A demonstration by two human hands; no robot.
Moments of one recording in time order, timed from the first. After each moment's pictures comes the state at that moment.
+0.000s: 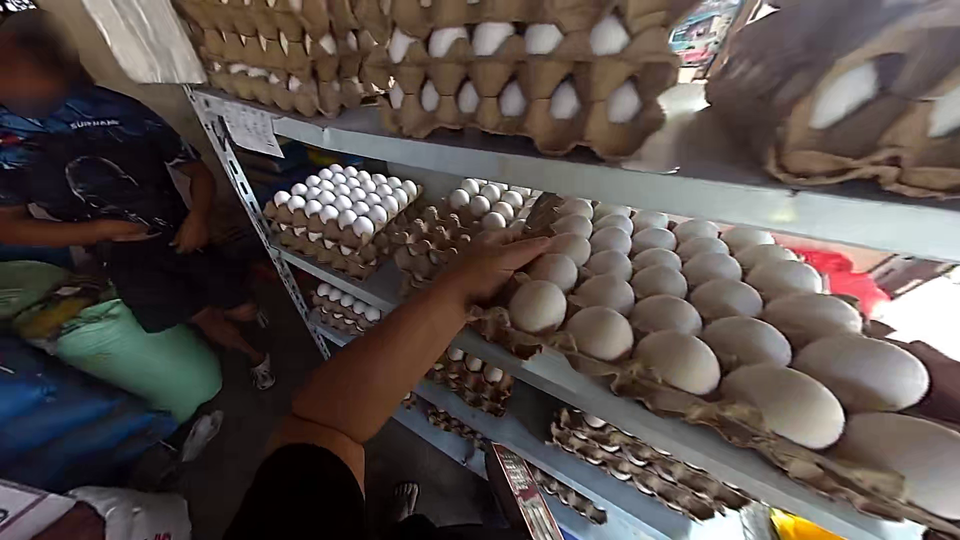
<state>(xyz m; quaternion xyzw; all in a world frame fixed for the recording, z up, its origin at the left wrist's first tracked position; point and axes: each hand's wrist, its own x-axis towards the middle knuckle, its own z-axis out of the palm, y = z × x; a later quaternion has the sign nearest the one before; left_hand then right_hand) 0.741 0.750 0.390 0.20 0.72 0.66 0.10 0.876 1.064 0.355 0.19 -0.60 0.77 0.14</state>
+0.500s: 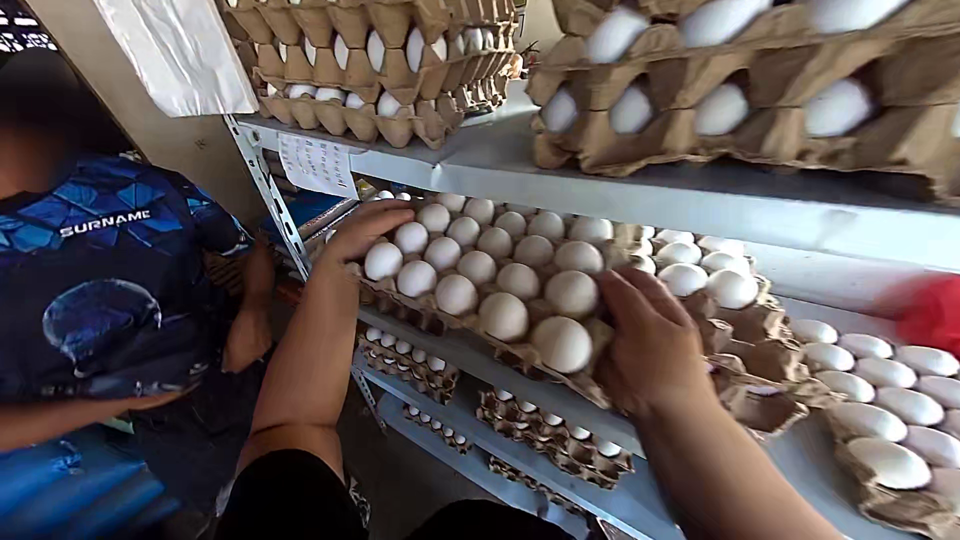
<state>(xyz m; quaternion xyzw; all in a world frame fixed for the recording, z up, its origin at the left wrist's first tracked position) 0.562 0.448 0.404 0.22 0.76 0.60 -0.03 0.696 0.738 0.358 0.04 -0.61 0.77 0.20</state>
